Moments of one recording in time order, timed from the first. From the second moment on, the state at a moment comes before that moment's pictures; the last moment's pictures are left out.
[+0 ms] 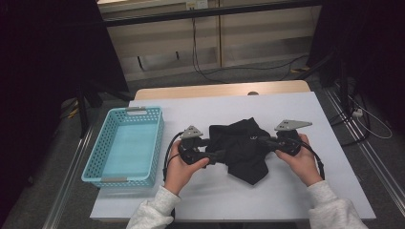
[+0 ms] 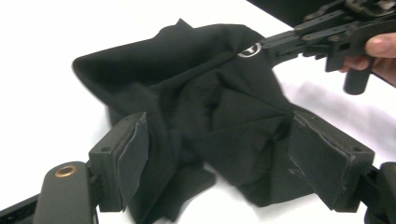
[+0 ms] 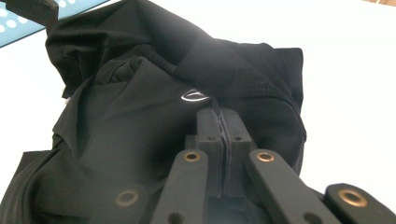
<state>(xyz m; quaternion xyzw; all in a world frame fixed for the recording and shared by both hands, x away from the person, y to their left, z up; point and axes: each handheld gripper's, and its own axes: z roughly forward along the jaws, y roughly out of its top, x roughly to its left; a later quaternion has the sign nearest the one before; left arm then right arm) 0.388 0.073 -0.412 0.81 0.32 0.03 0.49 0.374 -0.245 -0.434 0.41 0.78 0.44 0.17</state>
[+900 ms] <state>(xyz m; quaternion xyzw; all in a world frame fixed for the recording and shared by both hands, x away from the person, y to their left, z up) 0.370 0.036 -0.447 0.85 0.26 -0.03 0.46 0.374 -0.248 -0.435 0.42 0.77 0.44 0.17</state>
